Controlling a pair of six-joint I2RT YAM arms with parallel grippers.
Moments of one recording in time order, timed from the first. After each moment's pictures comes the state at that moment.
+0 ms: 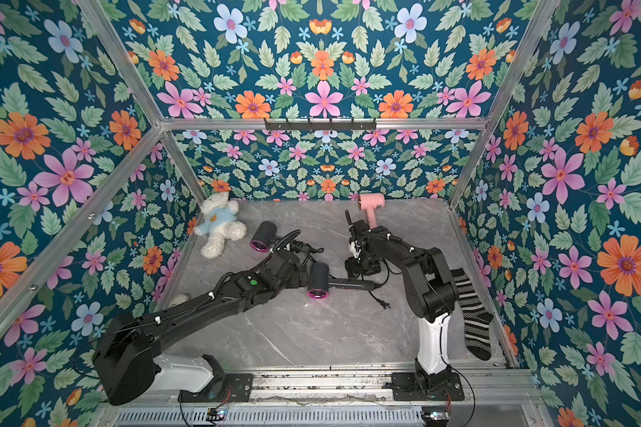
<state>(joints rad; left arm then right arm) -0.83 1.37 0.94 -0.42 -0.41 -0.62 0.45 1.96 1.42 -0.89 -0.16 0.13</state>
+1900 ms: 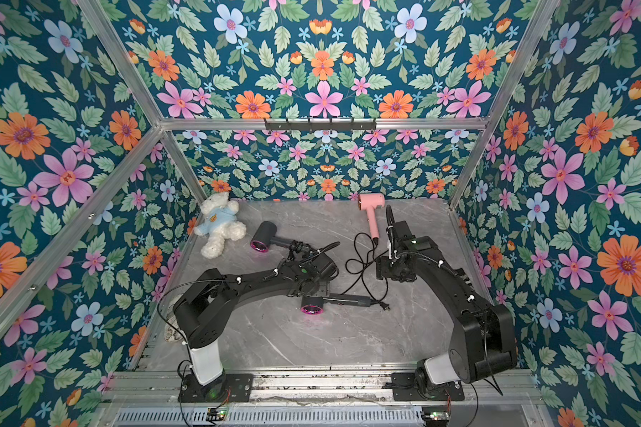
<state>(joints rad) -0.89 1.89 1.21 -0.61 -0.27 -0.77 0.25 1.44 1.16 -0.97 -0.08 0.31</state>
